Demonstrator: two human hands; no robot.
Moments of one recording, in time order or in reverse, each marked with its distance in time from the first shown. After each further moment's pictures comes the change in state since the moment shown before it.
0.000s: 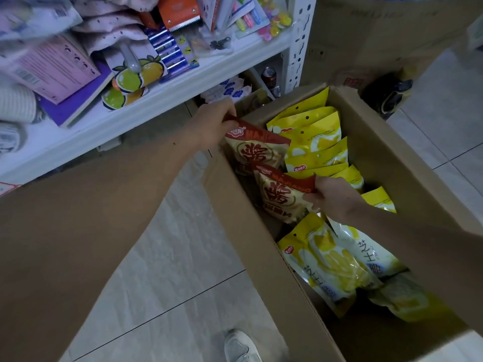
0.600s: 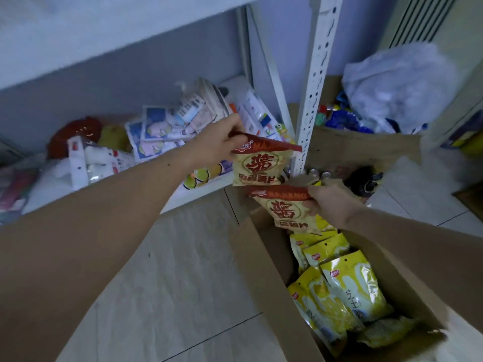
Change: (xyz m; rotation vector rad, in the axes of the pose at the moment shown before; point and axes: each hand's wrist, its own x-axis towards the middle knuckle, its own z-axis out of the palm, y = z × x) left_hand -0.086 0.104 -0.245 -0.272 0.094 0.123; right_hand -0.091 -0.159 -0.195 -0.287 0.077 -0.270
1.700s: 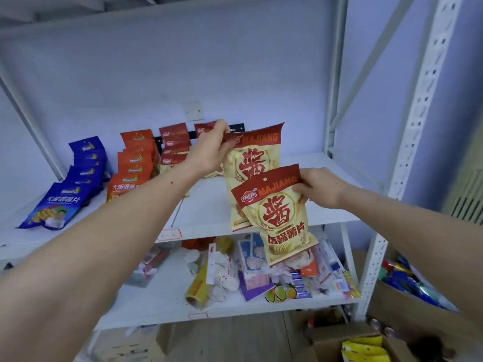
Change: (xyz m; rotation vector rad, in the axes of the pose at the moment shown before) left_hand -0.213 0.220 -0.394 0.396 0.772 0.017; right_hand -0.080 -0.346 -0.376 -0.001 0.315 -0.510
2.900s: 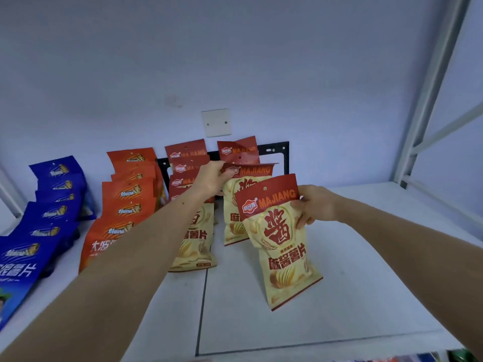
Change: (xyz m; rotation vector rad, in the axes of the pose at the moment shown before) left_hand 0.228 -0.334 0.065 -0.232 -0.141 -0.244; right_hand 0.364 -0.008 0.092 0.318 -0.205 0.229
